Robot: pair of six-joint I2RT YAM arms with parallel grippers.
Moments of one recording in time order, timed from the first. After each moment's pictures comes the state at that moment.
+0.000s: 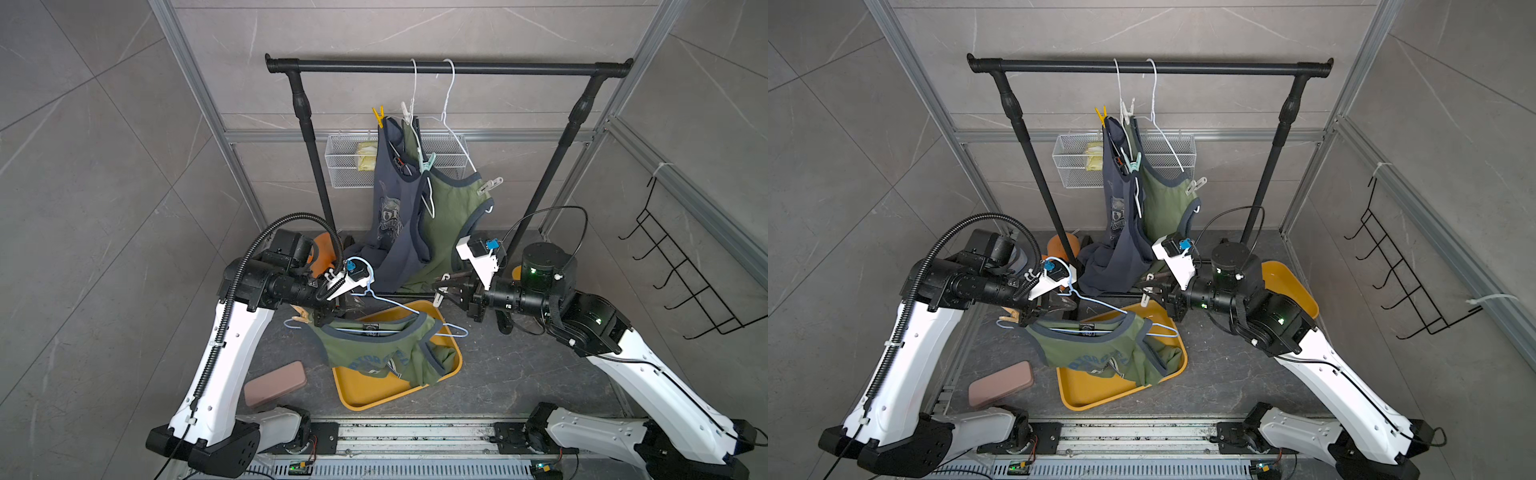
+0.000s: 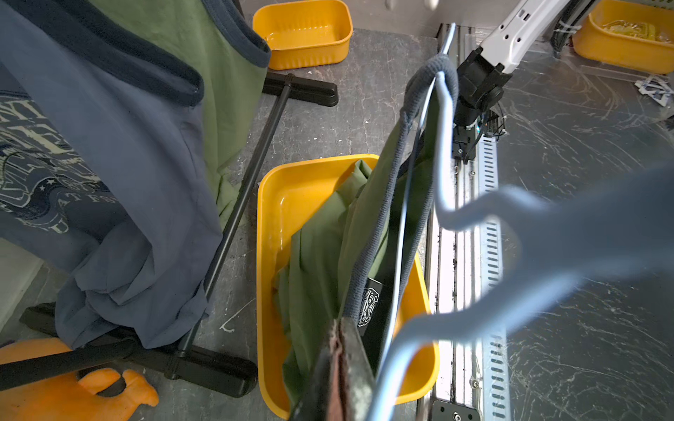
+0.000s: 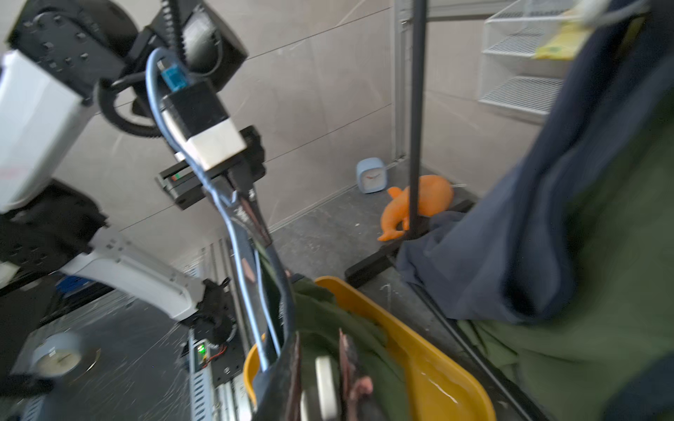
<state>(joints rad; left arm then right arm) -0.34 1.27 1.72 -1.49 0.71 0.89 0.74 1.10 1.45 -0.61 -0.32 0.09</state>
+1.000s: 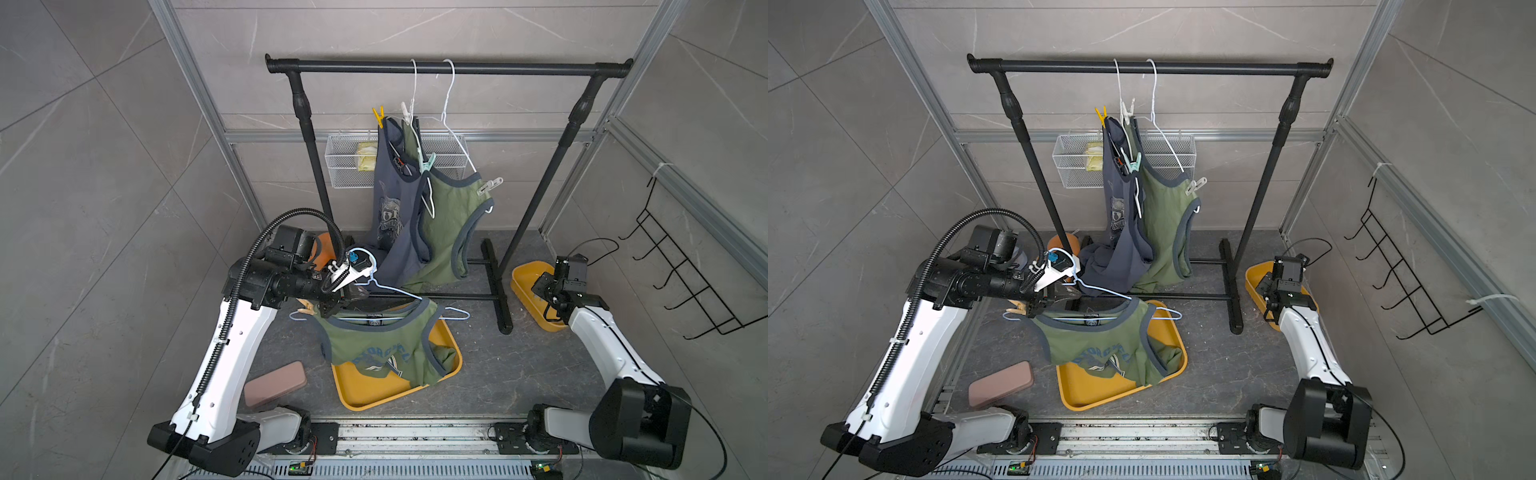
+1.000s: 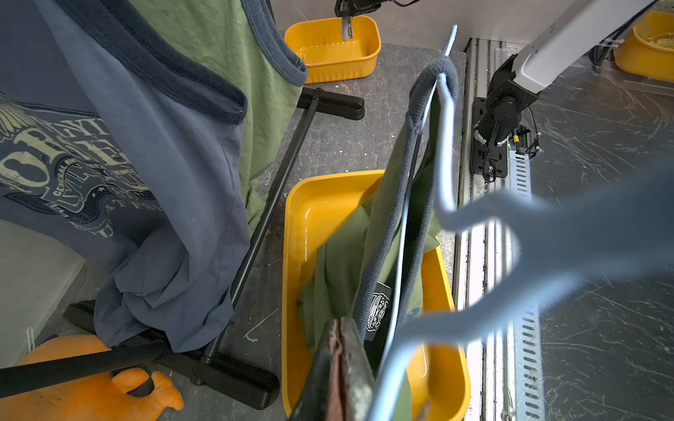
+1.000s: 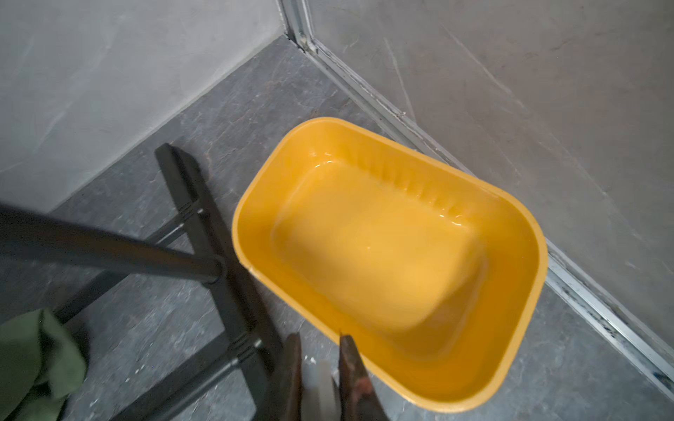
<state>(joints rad) -0.35 1.27 1.70 -1.37 0.70 0.81 -0.18 1.33 0.94 -0.37 0.21 0.44</state>
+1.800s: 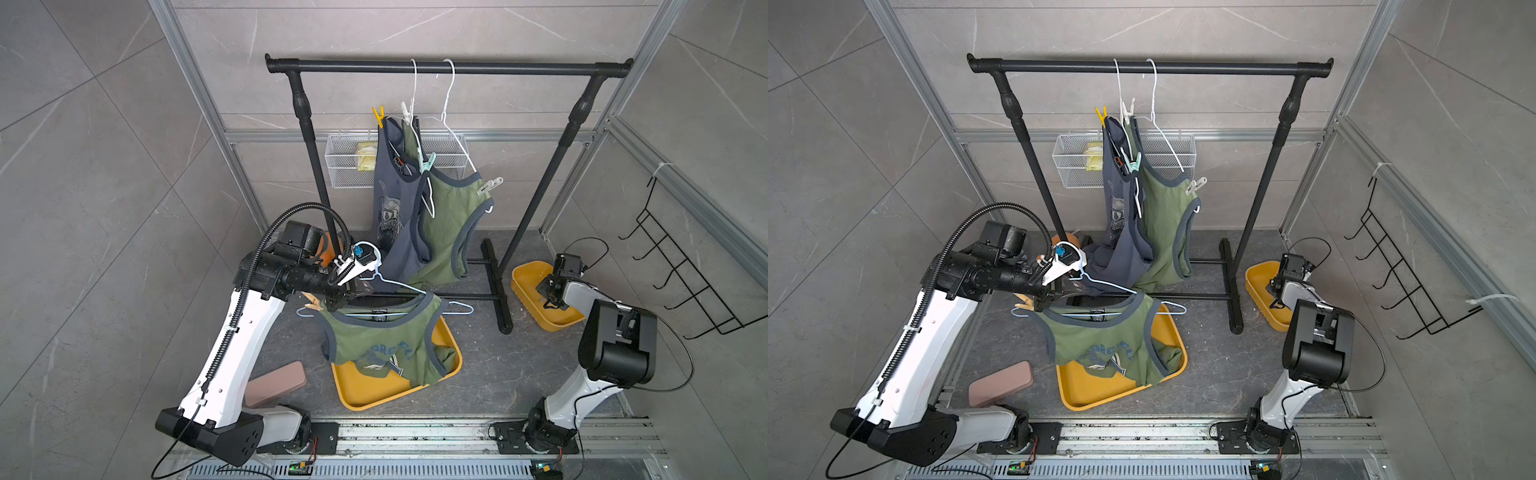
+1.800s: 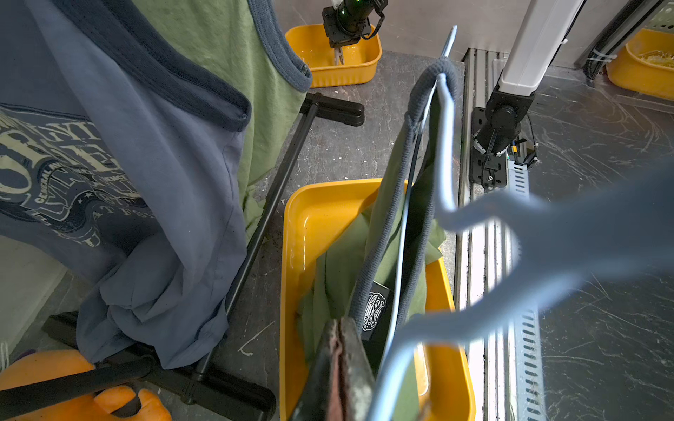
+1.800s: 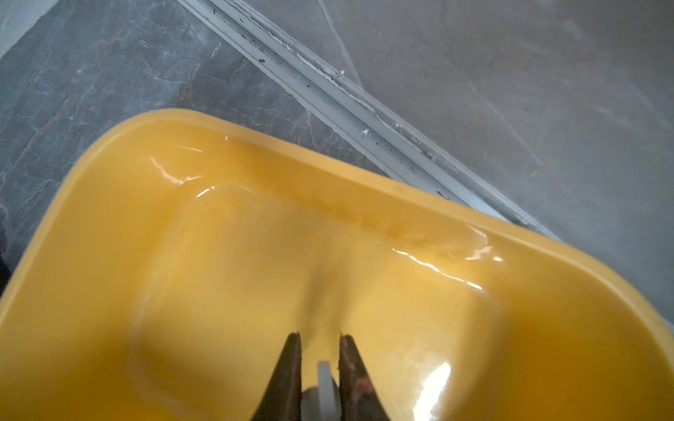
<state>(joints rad) -0.36 1.31 1.70 -1.32 0.72 0.78 -0.31 1.77 1.08 -0.26 0.22 0.48</state>
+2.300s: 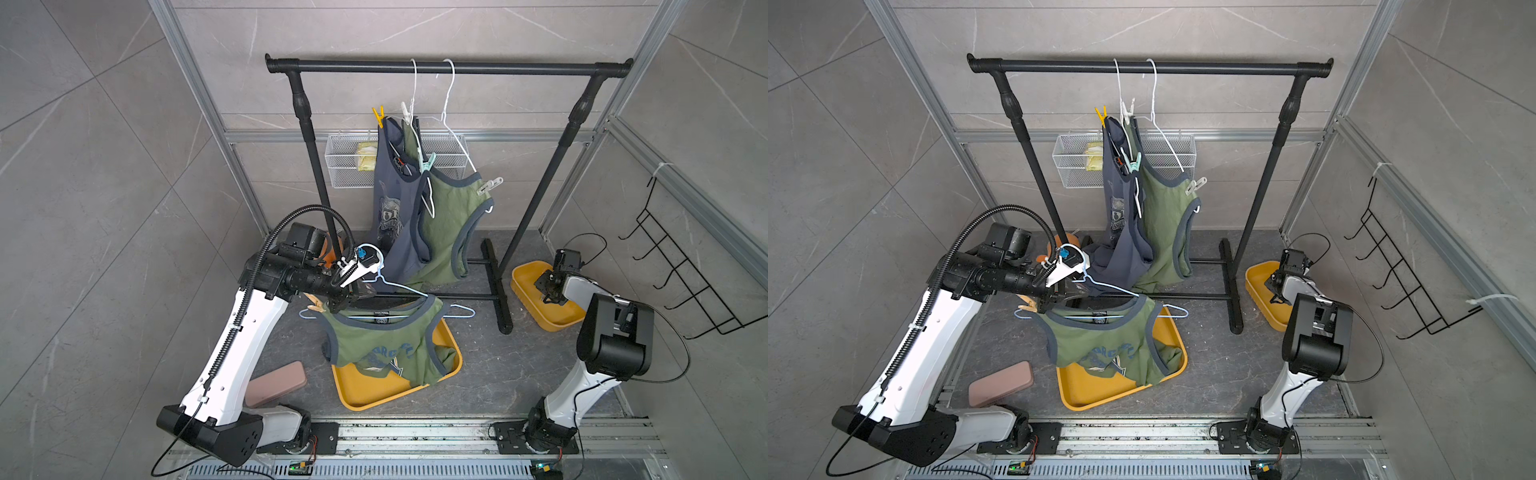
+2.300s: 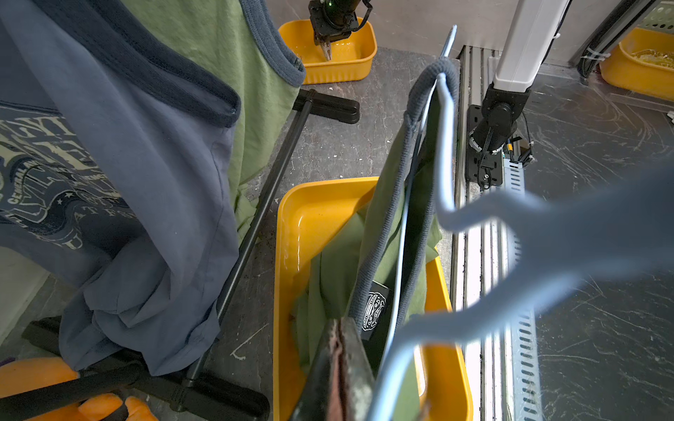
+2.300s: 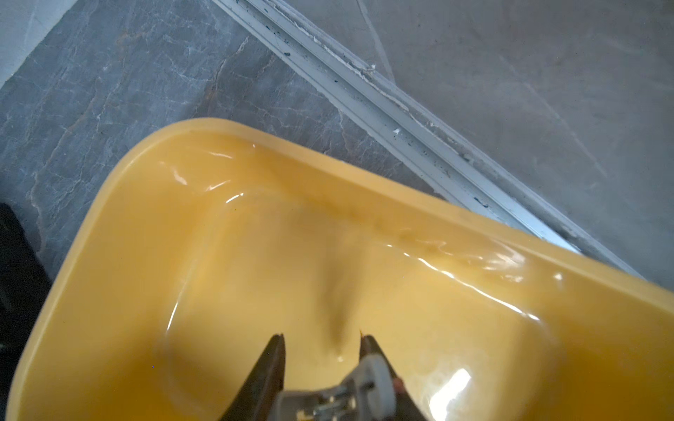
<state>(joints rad) -0.38 1.31 1.66 -1.30 0.72 0.77 -0.31 1.83 1.16 -0.29 0.16 0.48</state>
